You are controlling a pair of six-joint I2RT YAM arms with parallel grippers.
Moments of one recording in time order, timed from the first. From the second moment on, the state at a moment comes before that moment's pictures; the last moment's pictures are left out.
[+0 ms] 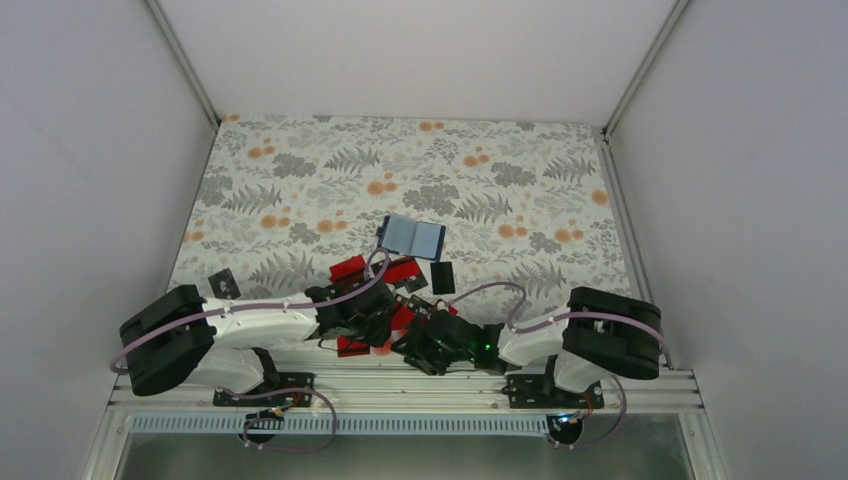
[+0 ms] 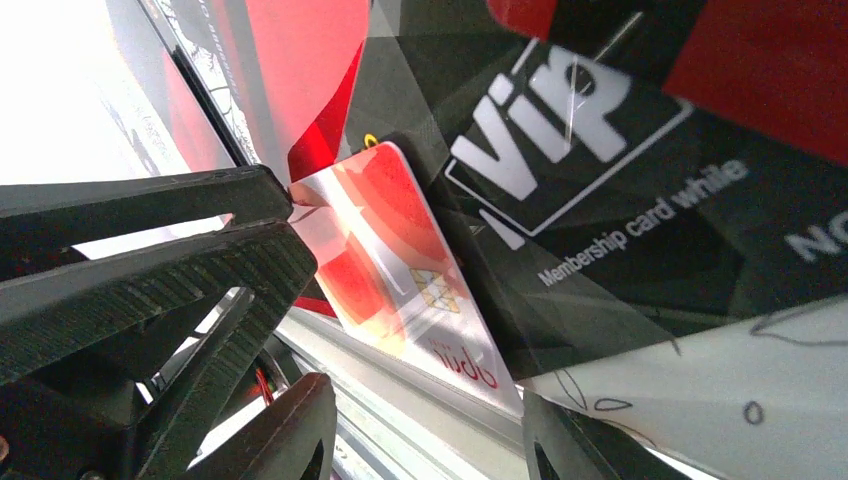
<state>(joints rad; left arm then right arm) -1.06 1.32 0.55 -0.38 0.06 -0.74 1.27 1.50 0.33 0.47 -0.14 1.74</state>
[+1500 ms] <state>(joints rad) -1.04 1.25 0.62 -0.50 0.00 -0.75 1.16 1.40 0.42 0.33 -0.12 1.45</state>
